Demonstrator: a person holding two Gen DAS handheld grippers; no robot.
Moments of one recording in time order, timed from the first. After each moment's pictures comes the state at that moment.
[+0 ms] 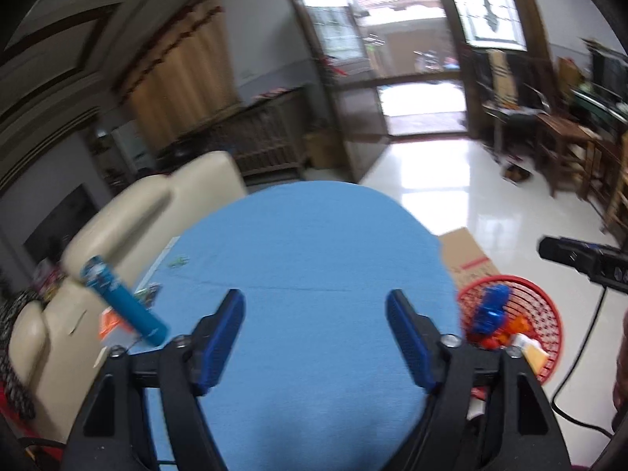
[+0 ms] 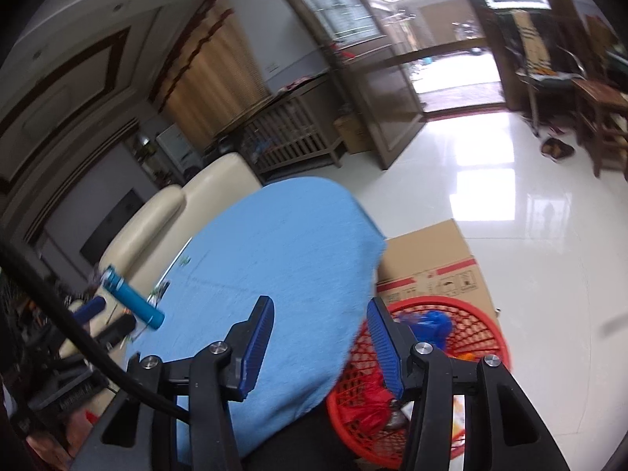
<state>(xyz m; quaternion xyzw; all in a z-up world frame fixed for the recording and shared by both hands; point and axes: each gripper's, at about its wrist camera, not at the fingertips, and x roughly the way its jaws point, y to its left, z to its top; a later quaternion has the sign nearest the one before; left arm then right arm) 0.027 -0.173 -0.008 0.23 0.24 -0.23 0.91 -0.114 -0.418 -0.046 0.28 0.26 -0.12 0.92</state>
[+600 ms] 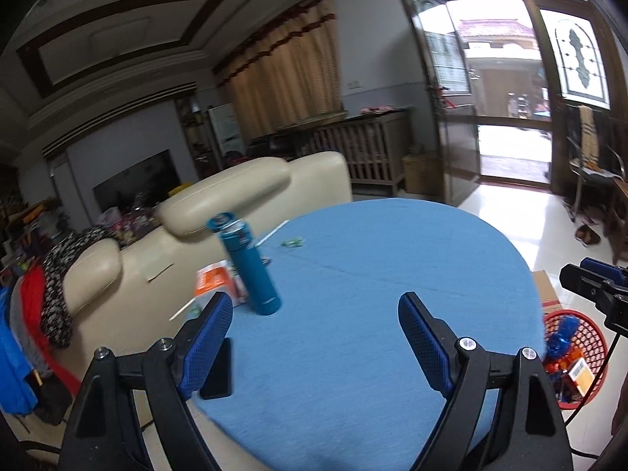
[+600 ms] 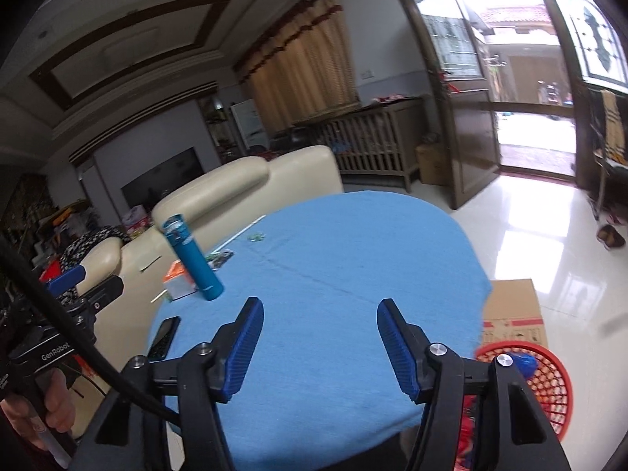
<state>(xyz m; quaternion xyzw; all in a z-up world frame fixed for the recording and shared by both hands) 0.043 -0.021 0.016 0.15 0.21 -0.10 0.96 -0.054 -0.262 0.001 0.16 0.23 -0.02 0.96</state>
